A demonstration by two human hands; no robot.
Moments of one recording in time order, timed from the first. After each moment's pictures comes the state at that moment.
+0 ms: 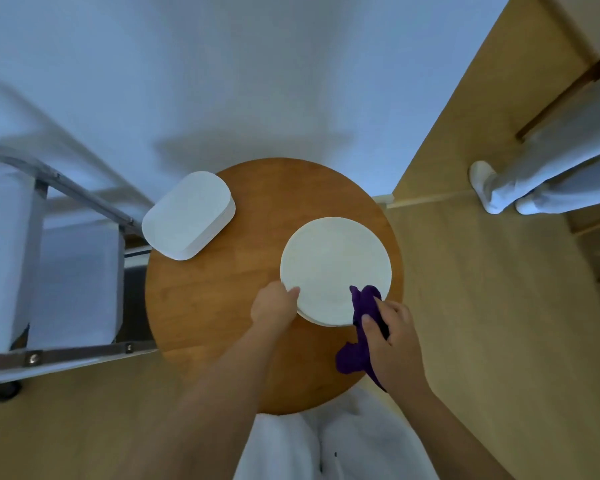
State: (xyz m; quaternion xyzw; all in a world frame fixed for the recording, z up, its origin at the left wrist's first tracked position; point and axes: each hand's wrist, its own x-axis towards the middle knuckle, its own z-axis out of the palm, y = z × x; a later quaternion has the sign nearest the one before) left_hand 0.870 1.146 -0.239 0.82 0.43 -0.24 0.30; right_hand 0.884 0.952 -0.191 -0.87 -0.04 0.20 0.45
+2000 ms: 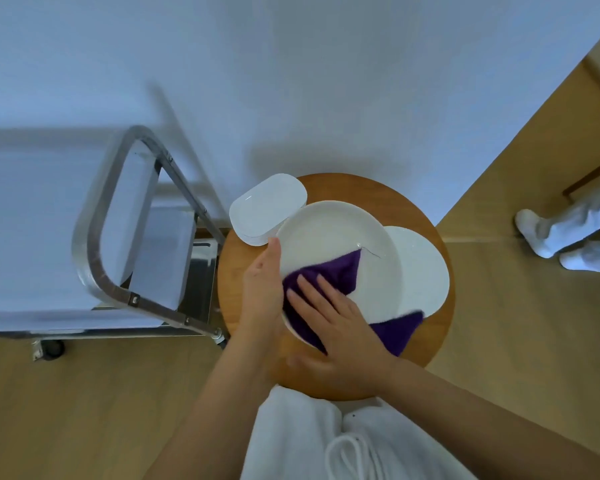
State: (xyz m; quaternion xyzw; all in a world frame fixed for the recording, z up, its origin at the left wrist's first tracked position) left_hand 0.744 1.195 -0.099 0.52 0.45 0.21 0.69; right_hand 0.787 1.062 -0.141 -0.78 -0.58 0.07 0.20
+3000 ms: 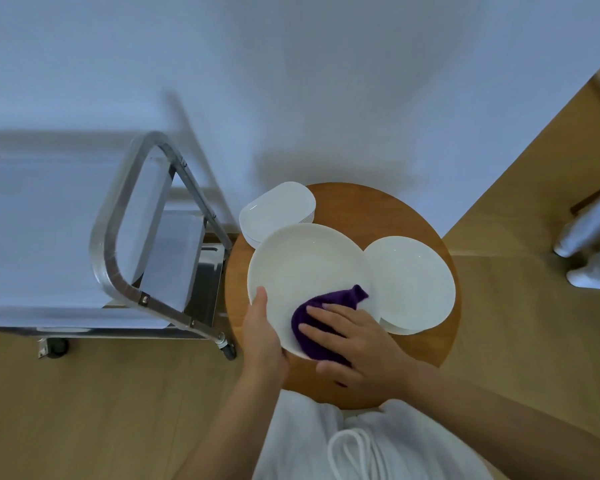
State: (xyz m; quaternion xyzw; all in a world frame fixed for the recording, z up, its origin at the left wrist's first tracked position) left_hand 0.704 1.171 -0.123 0.25 0.52 0.20 0.79; right_hand 0.804 1.047 -0.143 -0.71 -0.66 0.09 0.20
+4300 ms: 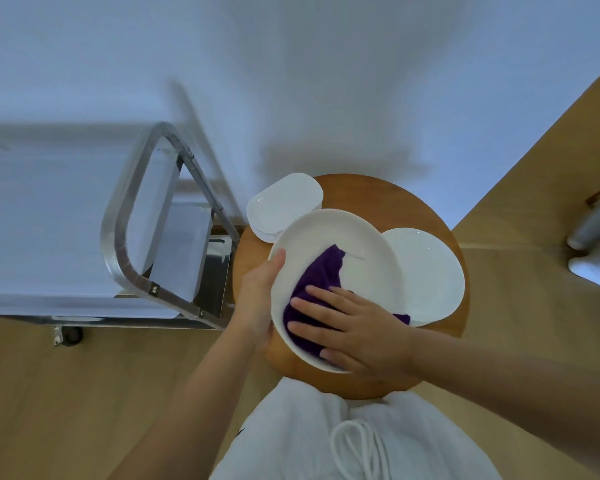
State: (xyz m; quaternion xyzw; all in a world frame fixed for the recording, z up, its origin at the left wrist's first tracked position) left_hand 0.700 1.209 -0.079 0.44 0.38 0.10 0.80; right_hand 0.814 1.064 -0.110 -0.60 -0.80 0.02 0.10
